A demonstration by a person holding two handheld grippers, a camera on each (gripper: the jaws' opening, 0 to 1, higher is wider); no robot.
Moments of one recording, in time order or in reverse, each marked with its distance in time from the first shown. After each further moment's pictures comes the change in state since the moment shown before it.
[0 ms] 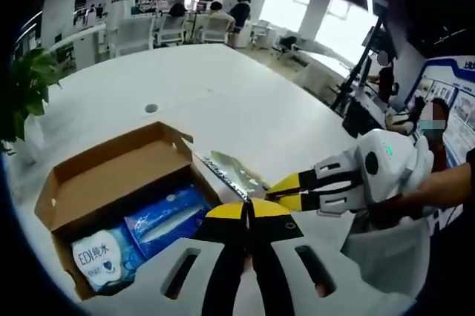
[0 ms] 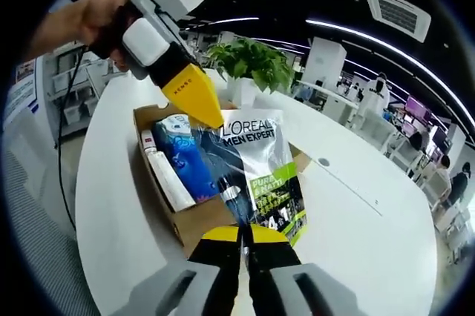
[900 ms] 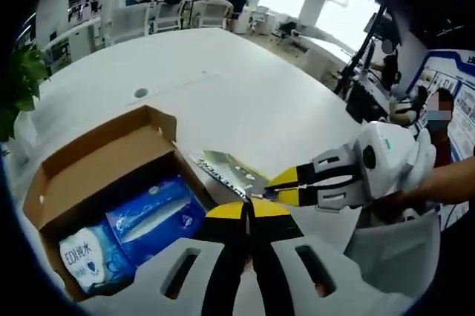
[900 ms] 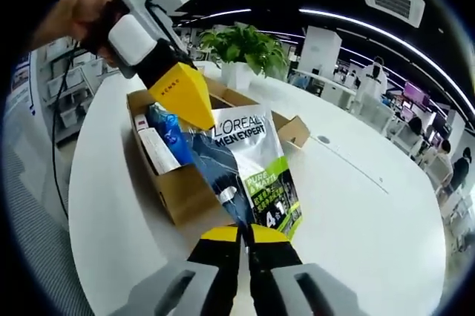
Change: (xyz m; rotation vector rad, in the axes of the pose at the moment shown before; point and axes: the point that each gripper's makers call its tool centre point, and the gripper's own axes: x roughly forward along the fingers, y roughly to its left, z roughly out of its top) left arm 0.034 -0.002 -0.019 0.016 0.078 0.007; right arm 0.010 -0.004 -0.037 0.060 0.038 0.004
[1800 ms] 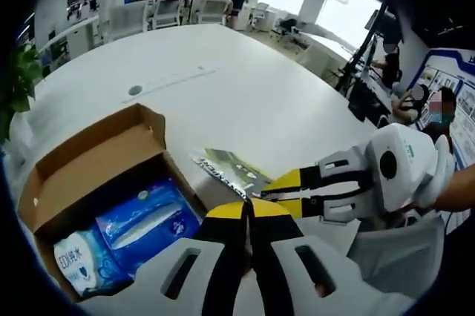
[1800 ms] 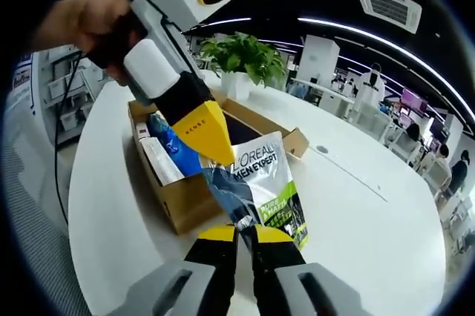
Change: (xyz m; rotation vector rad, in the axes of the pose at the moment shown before) left arm 0.019 -0.006 -0.001 -0.001 0.015 0.001; right arm -0.003 0.004 0.013 -0.014 -0.060 -0.015
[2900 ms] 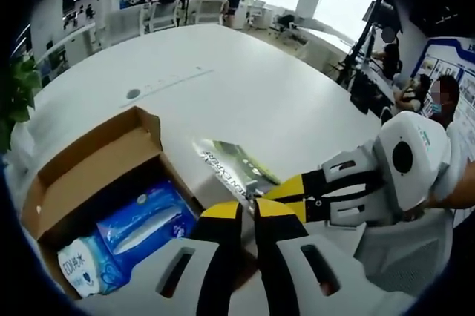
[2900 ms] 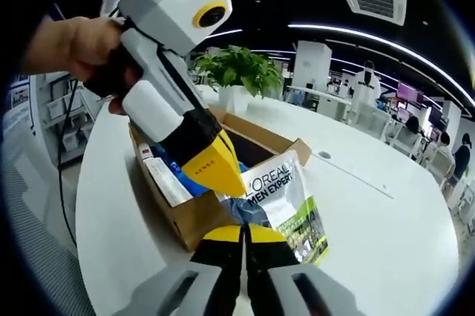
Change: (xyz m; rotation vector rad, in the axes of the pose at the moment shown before) left arm 0.005 0.002 -0.002 0.051 -0.002 0.024; right arm 0.001 0.008 0.012 0.073 -0.069 0.016
